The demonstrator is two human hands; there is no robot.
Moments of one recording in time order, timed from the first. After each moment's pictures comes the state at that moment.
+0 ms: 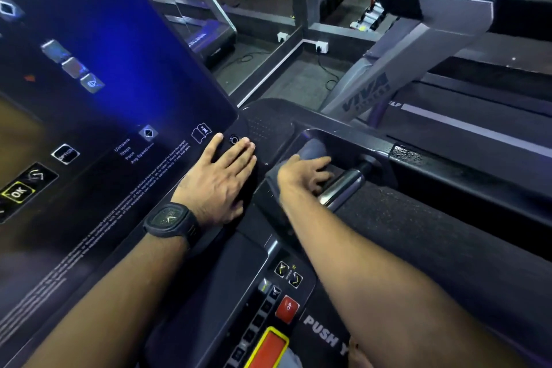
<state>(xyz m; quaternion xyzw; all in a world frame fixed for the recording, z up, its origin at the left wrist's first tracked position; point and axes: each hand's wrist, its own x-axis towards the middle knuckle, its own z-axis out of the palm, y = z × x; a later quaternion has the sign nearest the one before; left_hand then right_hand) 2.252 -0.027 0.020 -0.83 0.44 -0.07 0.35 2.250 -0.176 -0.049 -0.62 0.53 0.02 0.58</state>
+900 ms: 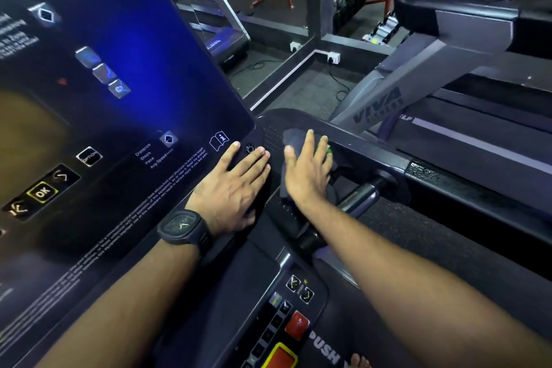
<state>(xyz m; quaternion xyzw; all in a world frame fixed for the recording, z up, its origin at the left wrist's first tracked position) 2.256 -0.025 0.014 -0.82 0.44 -0.09 0.35 2.257 -0.180 -0.057 -0.85 0.30 -0.06 0.43</state>
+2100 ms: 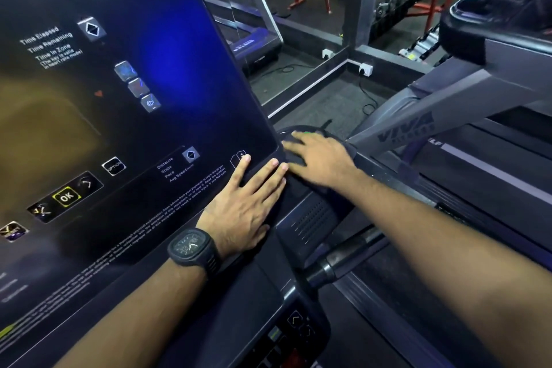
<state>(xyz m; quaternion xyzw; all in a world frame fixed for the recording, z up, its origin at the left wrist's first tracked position) 2.253 -0.026 0.017 -0.86 0.40 -0.11 0.31 2.345 -0.247 -0.035 -0.99 -0.13 -0.03 0.08</state>
